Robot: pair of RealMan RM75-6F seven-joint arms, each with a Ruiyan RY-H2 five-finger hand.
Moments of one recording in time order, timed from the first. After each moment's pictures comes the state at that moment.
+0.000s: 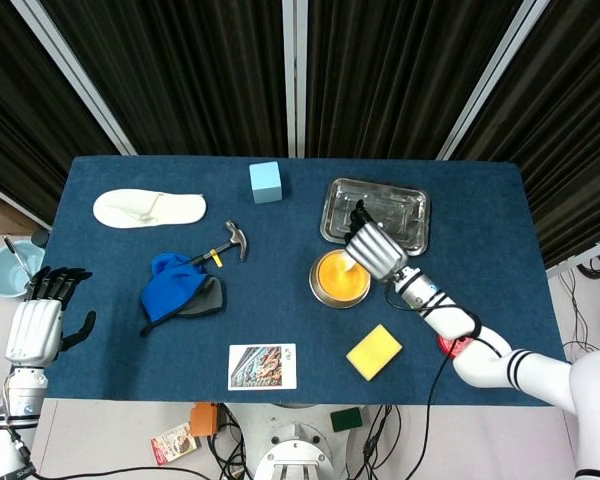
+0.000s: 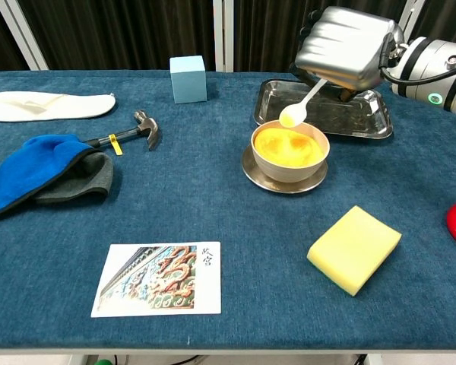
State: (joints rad) left arm -0.12 -1.26 -0.08 -1.59 1.46 1.48 0.02; right arm 0.91 -1.52 0.07 -1.20 -1.50 0.99 -0.81
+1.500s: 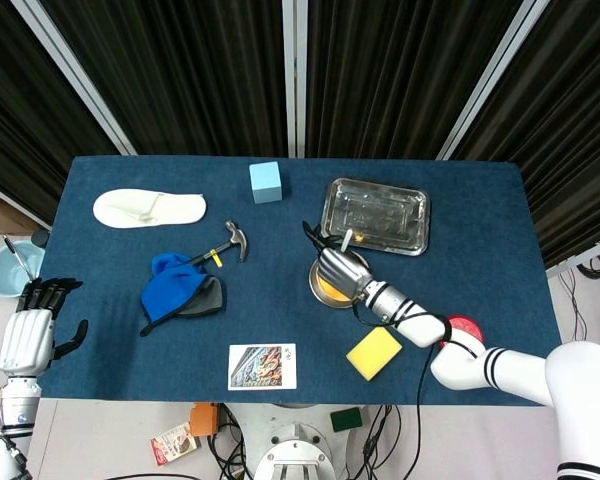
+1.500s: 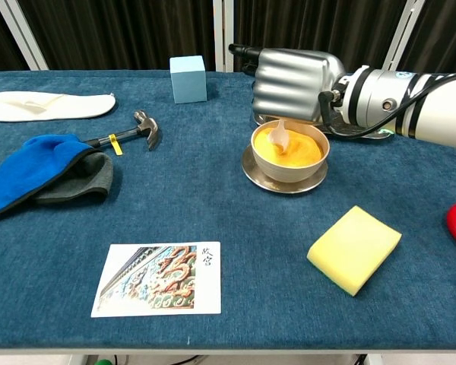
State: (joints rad) left arm -0.09 -1.30 -0.06 -1.51 1.46 1.50 -0.05; right arm 0.97 -1.58 0.07 -1.24 -1.50 0.89 -1.23
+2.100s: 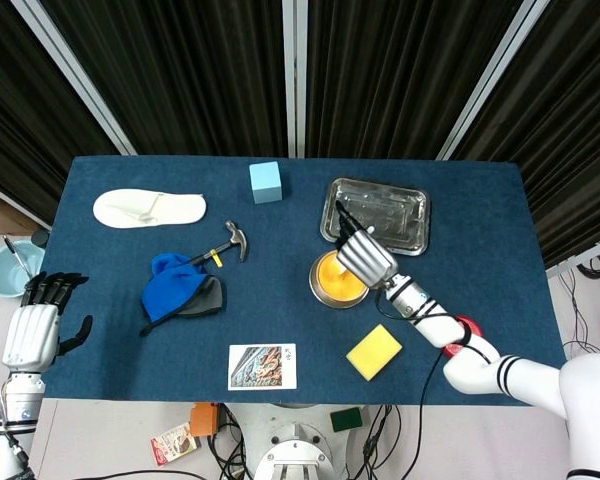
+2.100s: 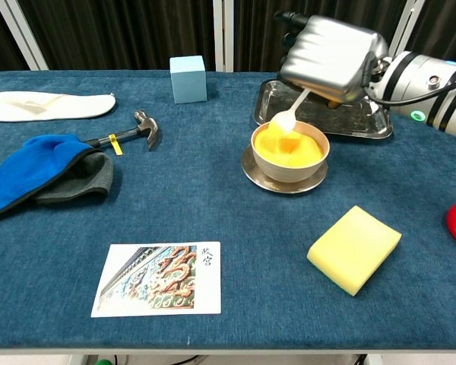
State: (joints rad) left arm -0.10 -1.27 -0.07 -1.58 1.47 1.49 0.02; right arm 0.88 -1.57 0.10 -1.20 -1.50 1.04 -0.87
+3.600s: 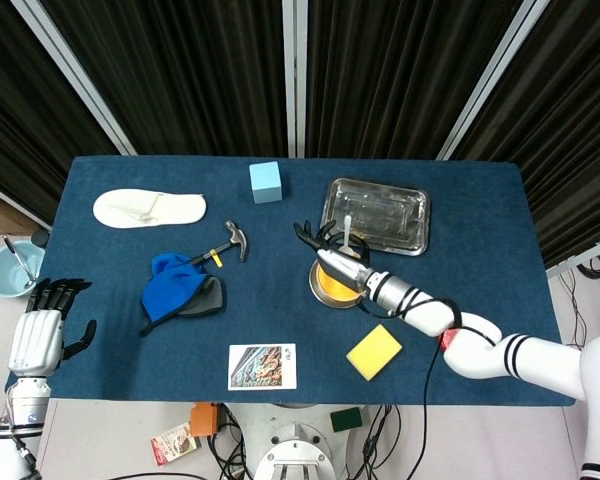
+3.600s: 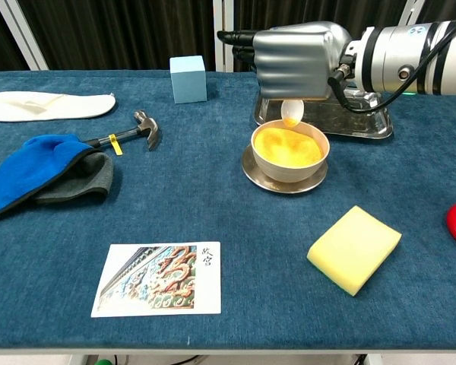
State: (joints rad) left arm -0.09 -1.32 -0.06 -1.53 1.46 1.51 -0.01; right arm 1.04 -1.42 0.11 -1.38 -1.54 0.72 -1.57
